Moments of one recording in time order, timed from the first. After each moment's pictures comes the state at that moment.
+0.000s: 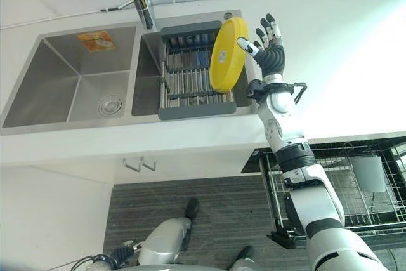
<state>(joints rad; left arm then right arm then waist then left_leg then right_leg) 0.07 0.27 -0.27 1.07 -0.11 -0.03 -0.09 -0.81 -0.43 0.19 0.46 0.59 -0.14 -0.19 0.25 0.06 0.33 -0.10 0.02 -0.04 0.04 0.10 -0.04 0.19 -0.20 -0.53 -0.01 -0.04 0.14</state>
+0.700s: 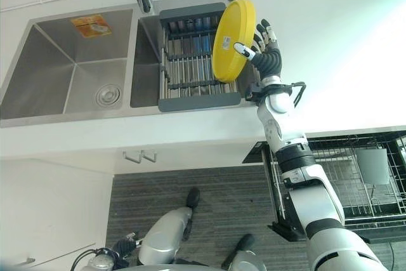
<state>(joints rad) 0.04 0.27 -0.27 1.02 -0.11 -0.02 -0.08 -0.81 -0.43 0.19 0.47 0.57 -0.12 -0.17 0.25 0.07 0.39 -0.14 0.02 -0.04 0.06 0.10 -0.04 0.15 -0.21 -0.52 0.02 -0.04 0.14</state>
